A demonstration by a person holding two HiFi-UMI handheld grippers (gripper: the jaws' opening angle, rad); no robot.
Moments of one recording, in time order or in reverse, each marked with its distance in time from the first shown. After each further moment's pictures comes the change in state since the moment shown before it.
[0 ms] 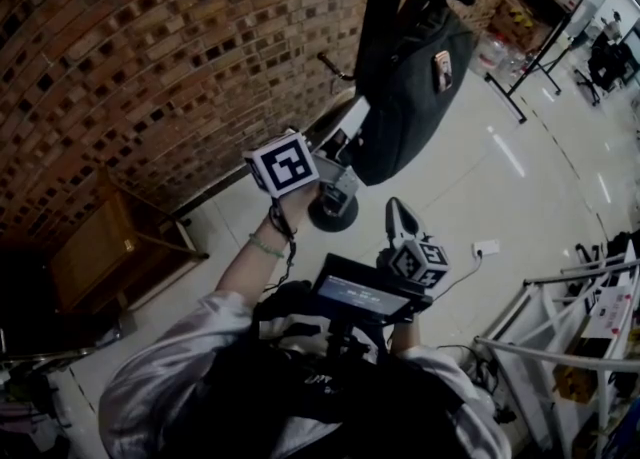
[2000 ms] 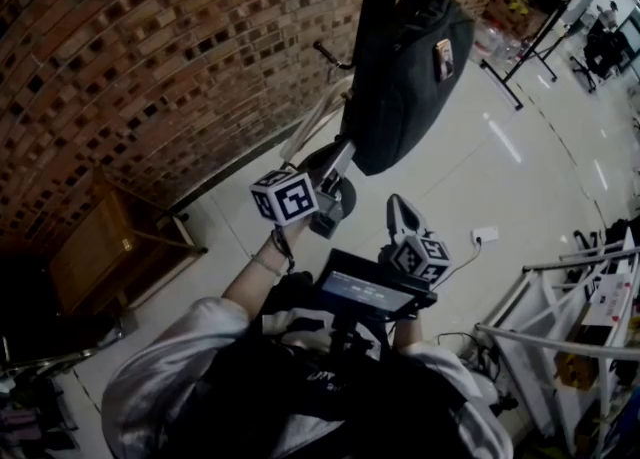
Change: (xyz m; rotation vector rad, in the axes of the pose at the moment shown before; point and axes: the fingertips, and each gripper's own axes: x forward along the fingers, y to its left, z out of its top) left arm -0.060 0.076 -0.086 0.102 0.151 0.165; right arm -0.007 -0.007 -0.014 0.005 0.034 -0.043
